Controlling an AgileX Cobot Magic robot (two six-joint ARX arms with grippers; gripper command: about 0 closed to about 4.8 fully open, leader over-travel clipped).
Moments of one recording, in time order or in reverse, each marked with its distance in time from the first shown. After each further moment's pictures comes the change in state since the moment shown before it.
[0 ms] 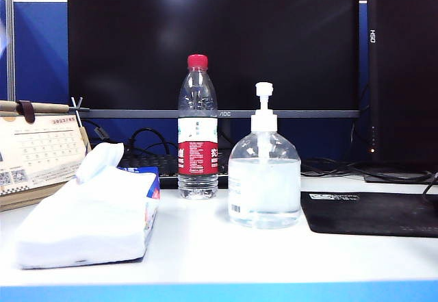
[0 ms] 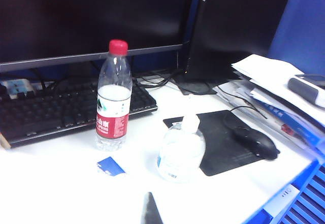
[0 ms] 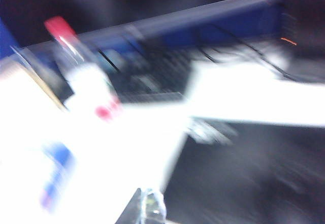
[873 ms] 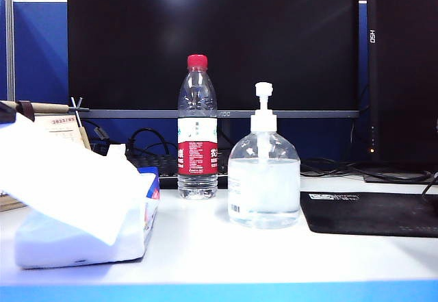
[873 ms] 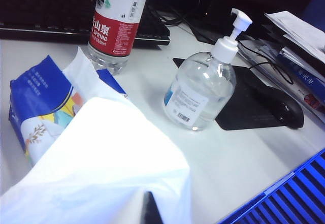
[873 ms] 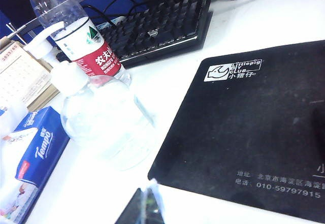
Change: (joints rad) left arm 0.000 0.000 -0.477 0.352 0.004 -0.193; right arm 0.003 0.008 -0.409 0.351 -0.078 0.152
